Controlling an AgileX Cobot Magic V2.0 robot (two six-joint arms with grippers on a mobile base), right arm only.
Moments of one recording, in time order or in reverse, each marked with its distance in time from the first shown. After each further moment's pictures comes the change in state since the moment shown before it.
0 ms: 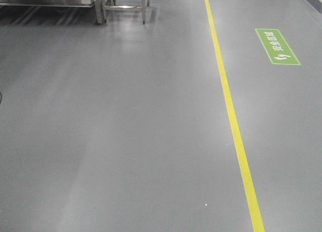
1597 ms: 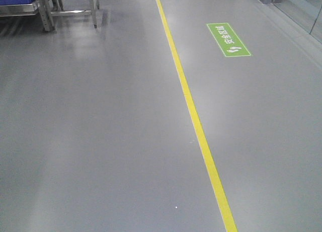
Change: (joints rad) arm 0.000 0.000 0.000 0.000 0.000 0.000
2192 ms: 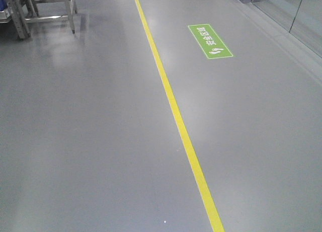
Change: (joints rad) arm 0.000 0.000 0.000 0.000 0.000 0.000
